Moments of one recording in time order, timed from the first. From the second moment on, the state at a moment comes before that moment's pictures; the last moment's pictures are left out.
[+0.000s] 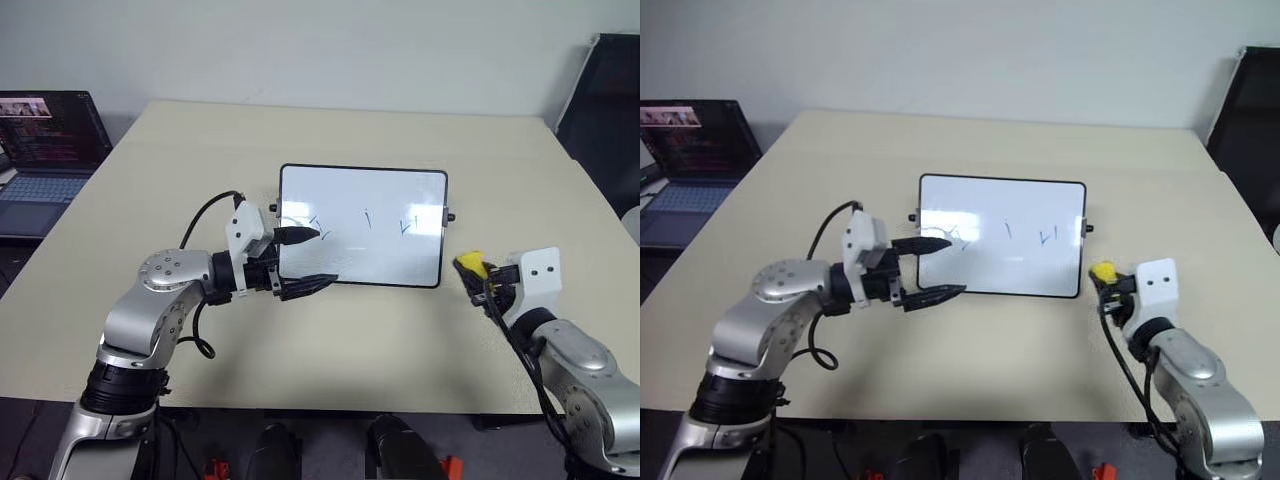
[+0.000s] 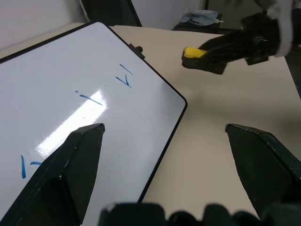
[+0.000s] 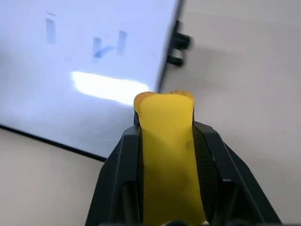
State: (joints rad) left arm -0.42 0.61 -0.01 -0.24 -0.47 0.48 -0.98; right arm -0.01 -0.38 -0.17 -0.77 0.37 0.91 0.19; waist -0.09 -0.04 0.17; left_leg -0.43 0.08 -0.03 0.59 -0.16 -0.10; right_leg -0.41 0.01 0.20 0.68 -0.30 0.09
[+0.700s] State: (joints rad) left arm -0.47 0.57 -0.01 -0.19 -0.48 0.44 -1.01; right arm -0.49 -0.33 0.14 -0.23 0.07 0.55 0.15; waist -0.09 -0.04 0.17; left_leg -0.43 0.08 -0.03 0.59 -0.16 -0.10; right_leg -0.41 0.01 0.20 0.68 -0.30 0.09
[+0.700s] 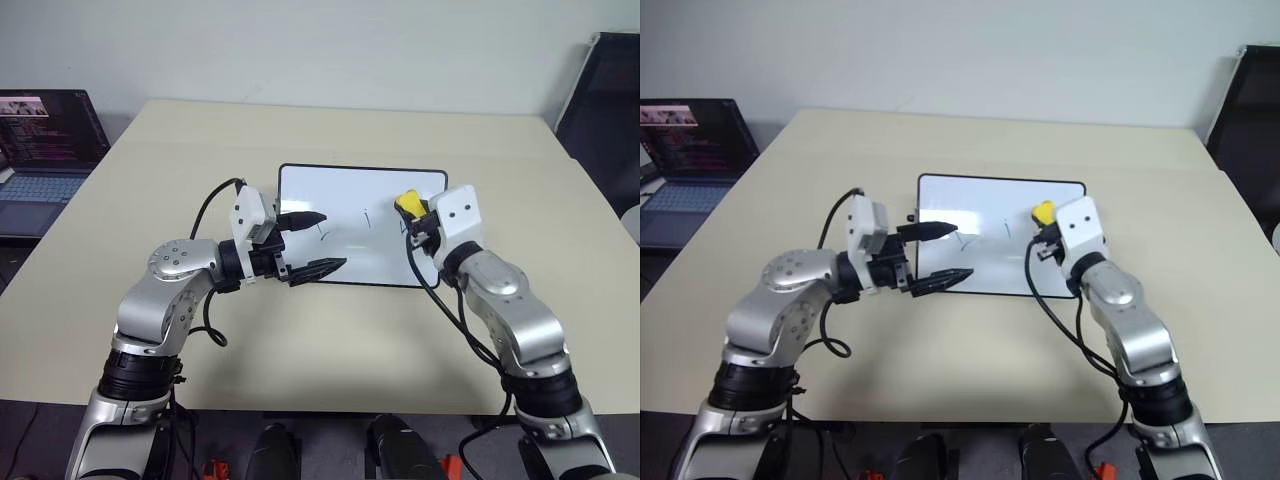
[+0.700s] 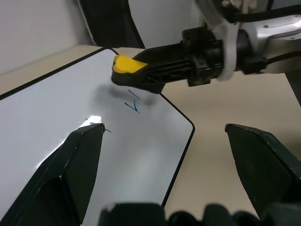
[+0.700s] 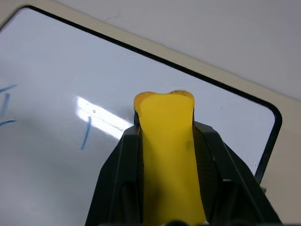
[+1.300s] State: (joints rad) left arm -0.44 0.59 0.00 -0.23 -0.49 0.45 -1.00; right arm -0.36 -0.33 0.18 -0.06 -0.09 0.25 0.21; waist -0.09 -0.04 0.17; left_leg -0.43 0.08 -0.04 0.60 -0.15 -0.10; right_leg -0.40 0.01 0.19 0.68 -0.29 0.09
